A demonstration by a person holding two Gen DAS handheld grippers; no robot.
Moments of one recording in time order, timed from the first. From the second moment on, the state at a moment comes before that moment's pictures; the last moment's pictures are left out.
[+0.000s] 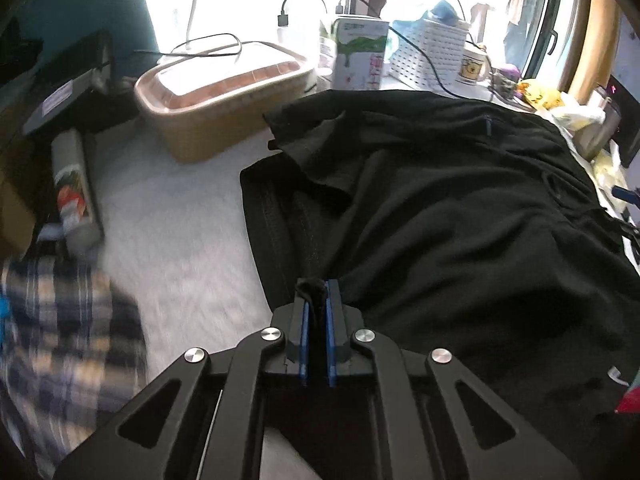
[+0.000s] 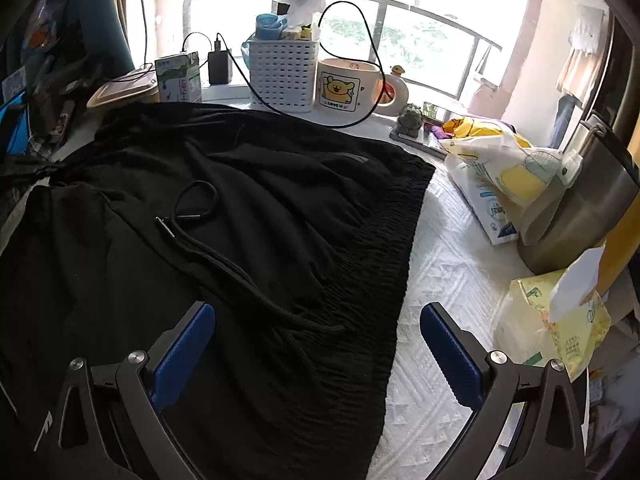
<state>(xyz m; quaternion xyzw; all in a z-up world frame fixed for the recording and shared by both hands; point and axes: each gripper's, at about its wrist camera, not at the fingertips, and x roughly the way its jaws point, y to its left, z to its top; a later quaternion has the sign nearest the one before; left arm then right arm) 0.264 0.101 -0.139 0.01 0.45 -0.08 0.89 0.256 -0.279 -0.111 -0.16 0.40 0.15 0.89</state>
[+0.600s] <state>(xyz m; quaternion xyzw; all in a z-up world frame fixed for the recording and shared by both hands) 0.285 0.116 -0.085 0.01 0.42 -0.10 0.90 0.283 -0.278 -0.091 -0.19 0.37 0.16 0.89</state>
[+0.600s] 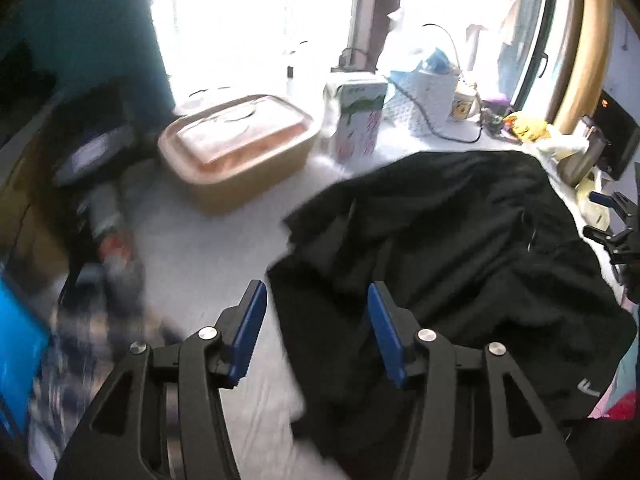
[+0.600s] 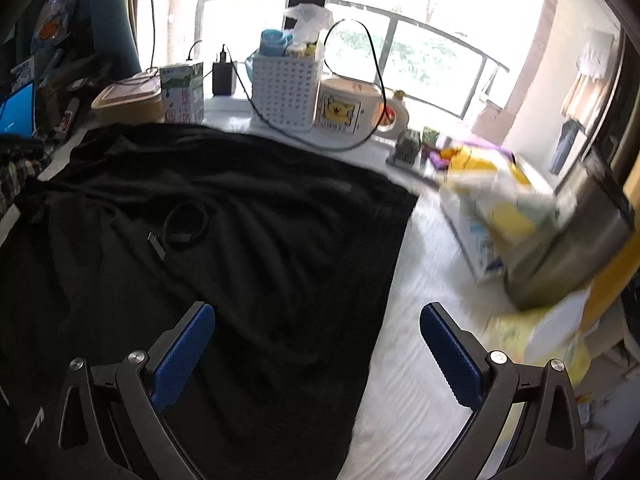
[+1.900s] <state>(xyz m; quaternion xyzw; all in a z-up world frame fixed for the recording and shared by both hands) 0.280 0.081 -0.085 0.07 0.37 -0.06 0.92 0.277 -0.249 -0.084 -0.22 0.34 0.18 0.90</state>
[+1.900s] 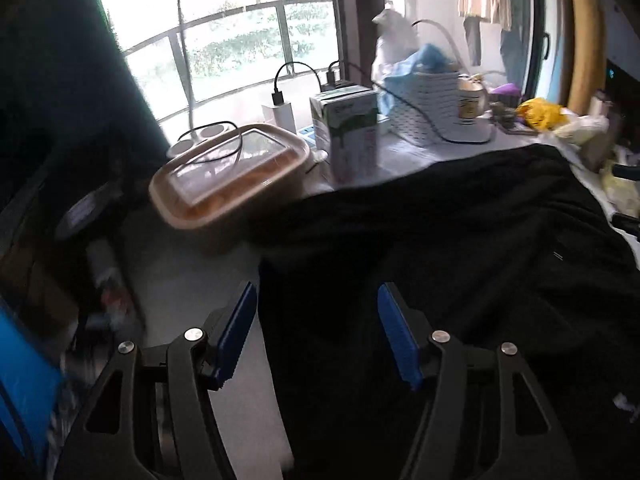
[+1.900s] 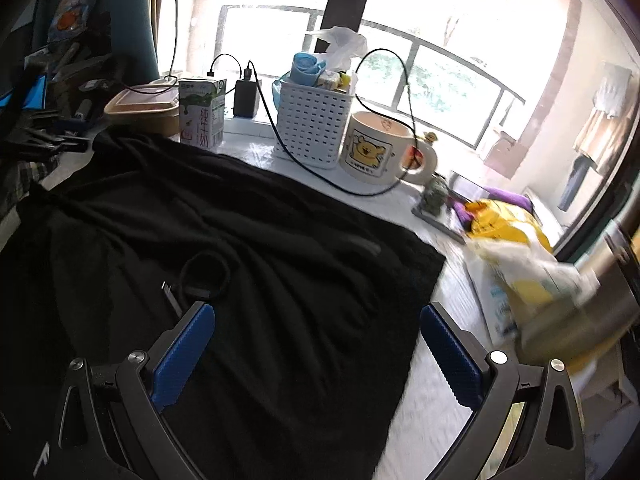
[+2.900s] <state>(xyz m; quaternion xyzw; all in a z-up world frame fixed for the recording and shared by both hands) 0.031 0.036 -0.137 0.08 0.38 -0.14 0.91 0.080 -0.342 -0.102 -0.18 0.35 0.07 0.91</state>
